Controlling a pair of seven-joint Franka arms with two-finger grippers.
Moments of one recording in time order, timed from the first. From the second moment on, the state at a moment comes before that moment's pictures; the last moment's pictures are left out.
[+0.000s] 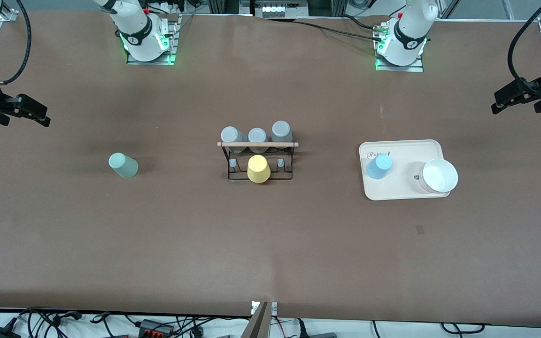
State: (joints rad) left arm 0.05 -0.02 -0.02 -1.58 -0.01 1.52 -0.02; right arm 0.00 0.00 -0.03 -1.66 -0.02 1.67 -0.02
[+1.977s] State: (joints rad) left arm 0.02 0.25 -0.21 -2.11 -0.07 2.25 -0.26; right arm 0.00 0.01 -0.02 -1.67 -0.02 1.67 -0.02
